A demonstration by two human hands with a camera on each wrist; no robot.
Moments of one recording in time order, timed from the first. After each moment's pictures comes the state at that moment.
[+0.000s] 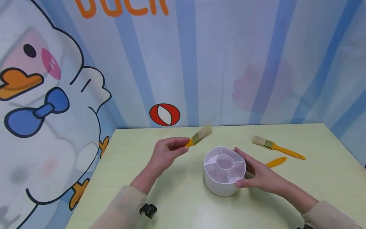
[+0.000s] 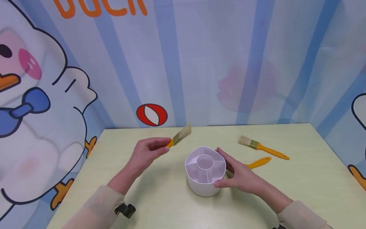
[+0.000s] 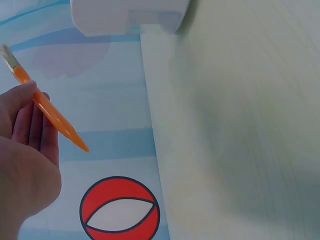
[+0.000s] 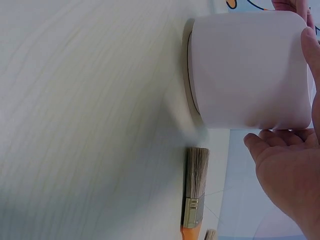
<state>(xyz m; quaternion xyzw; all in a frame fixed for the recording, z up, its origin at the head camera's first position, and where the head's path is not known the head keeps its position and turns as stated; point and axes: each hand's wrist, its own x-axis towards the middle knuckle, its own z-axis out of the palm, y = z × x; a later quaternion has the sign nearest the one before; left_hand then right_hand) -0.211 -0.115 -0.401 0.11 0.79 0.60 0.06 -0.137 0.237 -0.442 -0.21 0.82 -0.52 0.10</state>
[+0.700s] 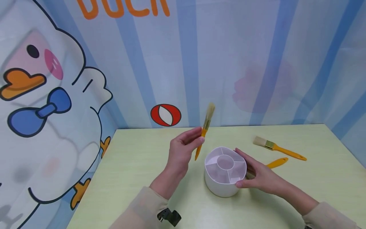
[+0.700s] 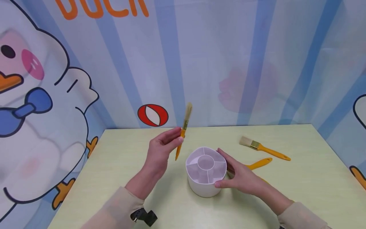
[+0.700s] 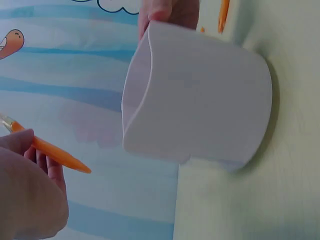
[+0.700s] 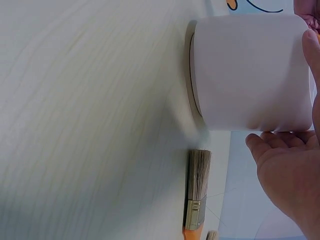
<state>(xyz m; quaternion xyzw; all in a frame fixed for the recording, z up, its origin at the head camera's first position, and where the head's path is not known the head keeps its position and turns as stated) -0.190 -0.050 -0.377 0.02 0.64 0.76 0.03 -0.137 0.236 -0.445 -0.21 0.82 -0.53 0.09</state>
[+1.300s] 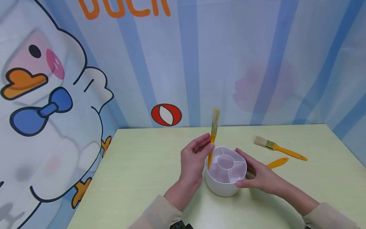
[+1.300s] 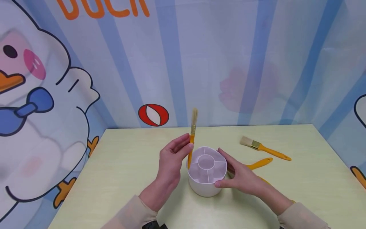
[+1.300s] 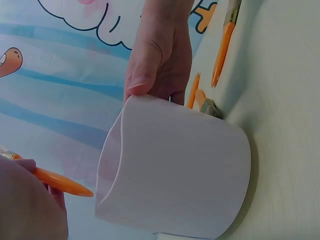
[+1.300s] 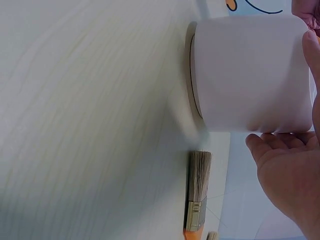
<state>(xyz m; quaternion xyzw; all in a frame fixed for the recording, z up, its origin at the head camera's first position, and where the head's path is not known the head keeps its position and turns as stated) -0.162 -0.011 -0.387 -0.04 0.60 0.80 0.00 -0.137 0.235 -0.445 -0.20 0.83 -0.52 0.09</state>
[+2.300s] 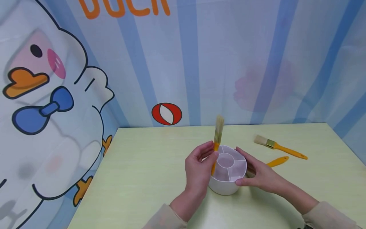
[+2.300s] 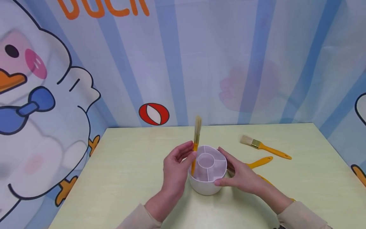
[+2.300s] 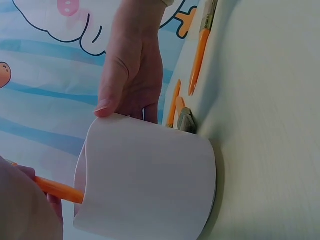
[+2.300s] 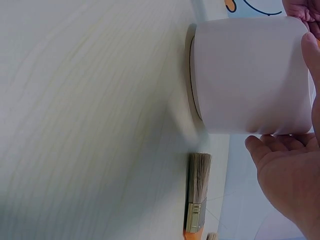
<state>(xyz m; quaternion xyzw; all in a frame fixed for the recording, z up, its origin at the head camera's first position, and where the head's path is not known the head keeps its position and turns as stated) -0.137 -0.001 -0.405 -0.02 0.64 0.77 -0.03 -0.135 0.234 -0.445 -0.20 0.83 -0.51 0.08</state>
